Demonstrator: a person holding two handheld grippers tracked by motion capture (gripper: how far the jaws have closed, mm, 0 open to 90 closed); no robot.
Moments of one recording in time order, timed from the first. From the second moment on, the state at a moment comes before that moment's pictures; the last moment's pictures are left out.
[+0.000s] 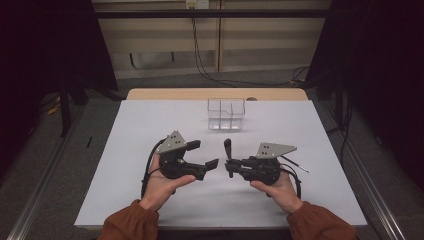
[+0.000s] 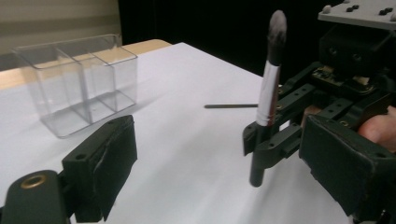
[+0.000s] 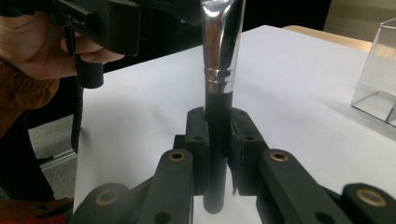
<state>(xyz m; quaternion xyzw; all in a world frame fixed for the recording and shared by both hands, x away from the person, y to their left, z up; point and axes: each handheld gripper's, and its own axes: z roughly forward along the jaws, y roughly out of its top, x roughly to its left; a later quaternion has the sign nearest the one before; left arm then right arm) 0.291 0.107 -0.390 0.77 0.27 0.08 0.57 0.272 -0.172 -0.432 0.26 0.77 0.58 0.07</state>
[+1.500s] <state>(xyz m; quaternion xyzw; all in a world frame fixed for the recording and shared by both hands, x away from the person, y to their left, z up) 0.262 0.218 -0.425 0.72 0.35 0.21 0.56 0.279 -0.194 -0.424 0.29 0.75 0.58 0.11</state>
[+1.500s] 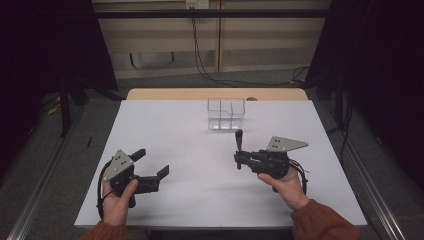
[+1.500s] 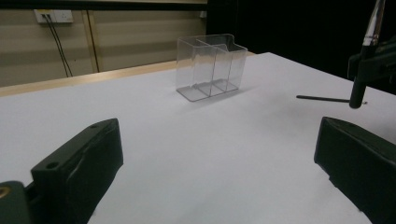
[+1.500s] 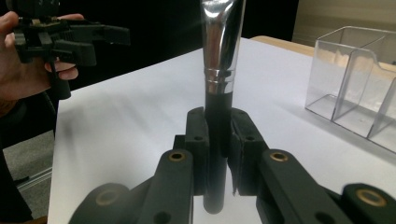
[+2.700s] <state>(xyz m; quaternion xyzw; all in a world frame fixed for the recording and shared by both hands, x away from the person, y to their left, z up) 0.250 0.236 -0.428 0.71 0.35 0.23 0.56 0.331 -0.209 -0.393 0.31 0.72 0.59 0.17</state>
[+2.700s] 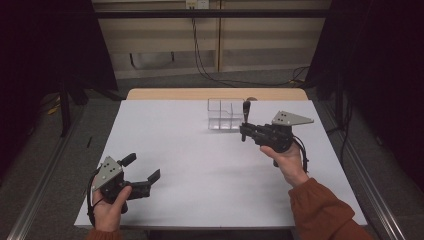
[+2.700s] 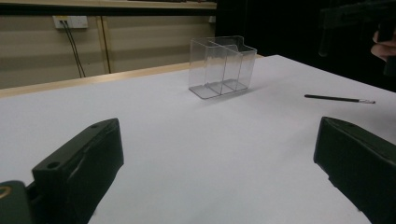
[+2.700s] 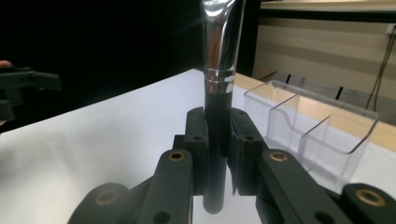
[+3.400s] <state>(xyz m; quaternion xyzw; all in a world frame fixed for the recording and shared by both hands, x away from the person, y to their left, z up) 0.249 0.235 -0.428 0.71 0.35 0.22 0.56 0.385 -0.209 -0.387 0.35 0.71 0.58 0.20</state>
